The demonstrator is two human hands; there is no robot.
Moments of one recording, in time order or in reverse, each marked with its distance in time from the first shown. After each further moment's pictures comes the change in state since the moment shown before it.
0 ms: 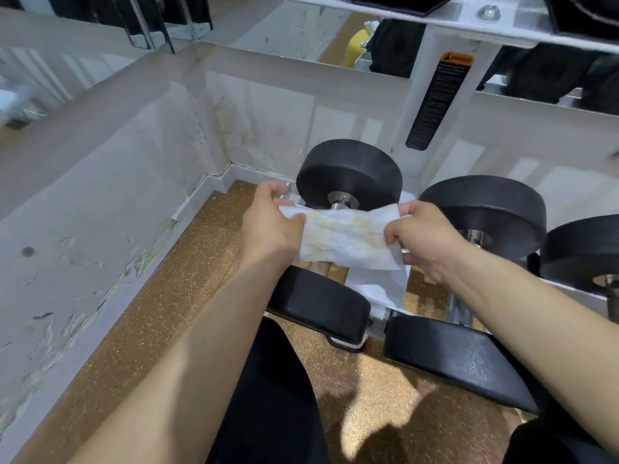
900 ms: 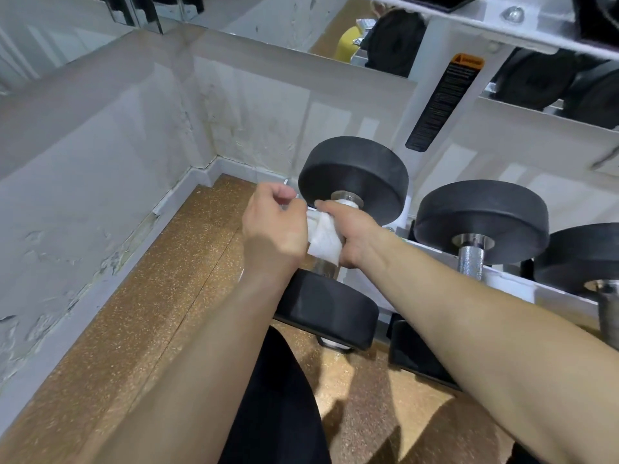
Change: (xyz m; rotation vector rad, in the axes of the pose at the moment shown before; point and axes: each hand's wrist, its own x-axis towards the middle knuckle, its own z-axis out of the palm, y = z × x) left_hand -0.001 0.001 -0.004 -0.155 0.053 -0.040; right_hand 0.045 -0.009 0.105 0.503 -0.161 0.322
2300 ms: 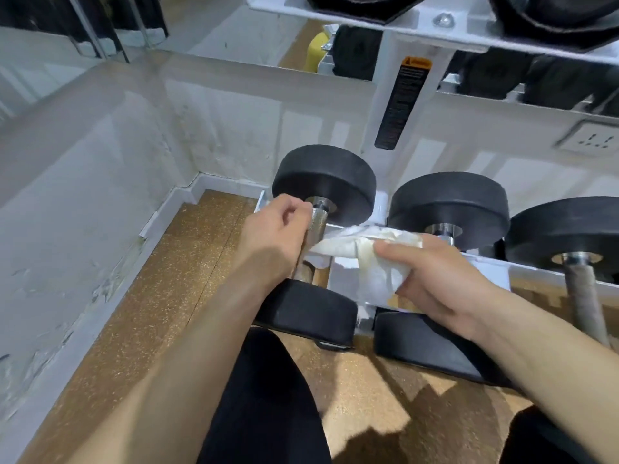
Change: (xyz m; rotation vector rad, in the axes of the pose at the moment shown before) left_hand -0.013 0.016 0.002 0.164 -0.380 0.157; right_hand -0.134 0.007 -0.112 -0.220 -0.096 -0.326
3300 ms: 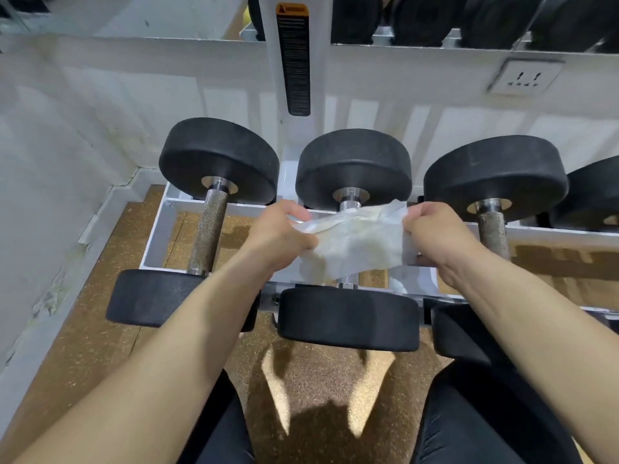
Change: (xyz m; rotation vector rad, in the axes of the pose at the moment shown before) left_hand -0.002 0.037 0.141 0.064 -0.295 -0.227; right_hand 0.012 0.030 -0.153 -0.341 0.514 0.137
